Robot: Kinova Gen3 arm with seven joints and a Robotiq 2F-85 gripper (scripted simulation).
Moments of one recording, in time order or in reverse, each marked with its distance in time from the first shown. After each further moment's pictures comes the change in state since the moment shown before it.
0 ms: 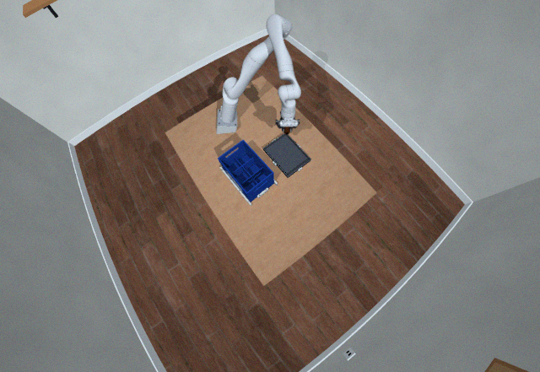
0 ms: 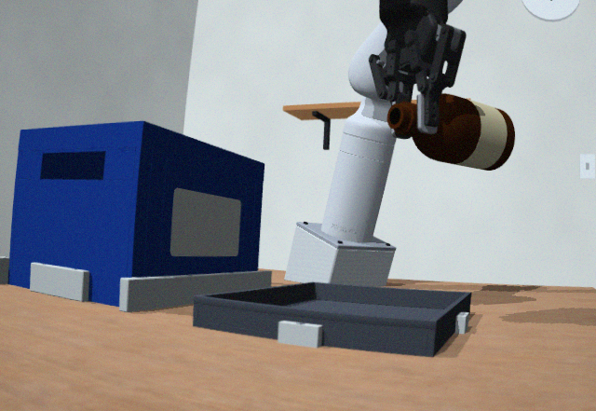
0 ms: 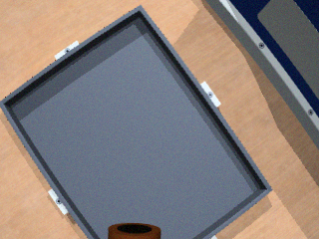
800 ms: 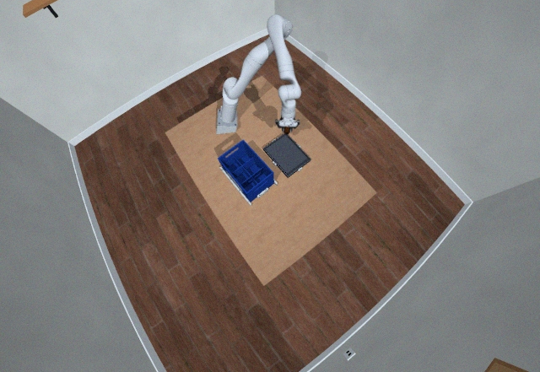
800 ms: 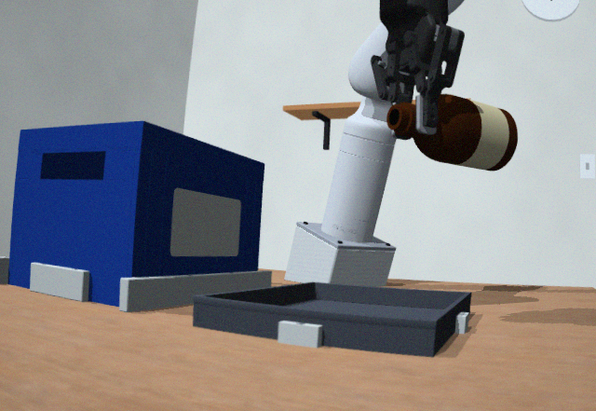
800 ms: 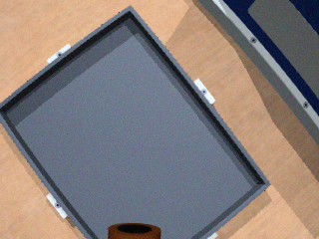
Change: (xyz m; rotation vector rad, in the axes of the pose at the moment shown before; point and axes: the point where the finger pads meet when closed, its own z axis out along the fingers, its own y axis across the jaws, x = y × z) arm 0.000 0.000 0.001 -0.004 0.002 0.046
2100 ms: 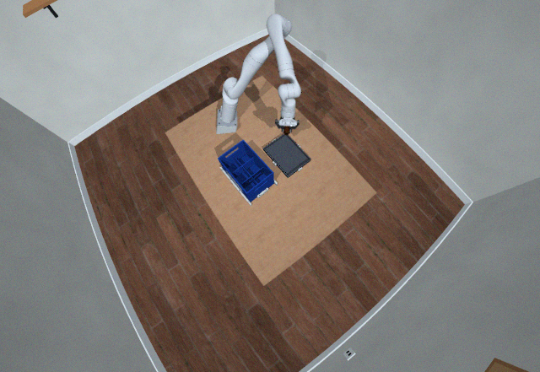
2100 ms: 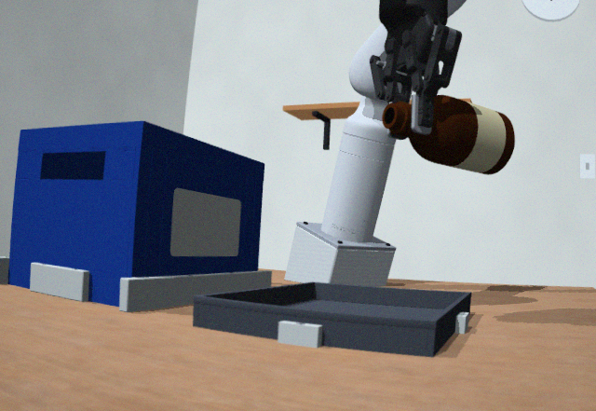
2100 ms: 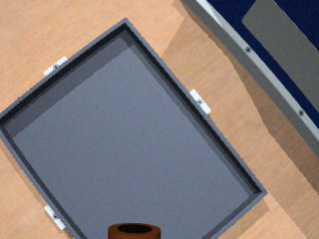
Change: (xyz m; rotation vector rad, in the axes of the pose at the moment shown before) arm 0.004 0.002 0.000 -0.003 0.039 0.012
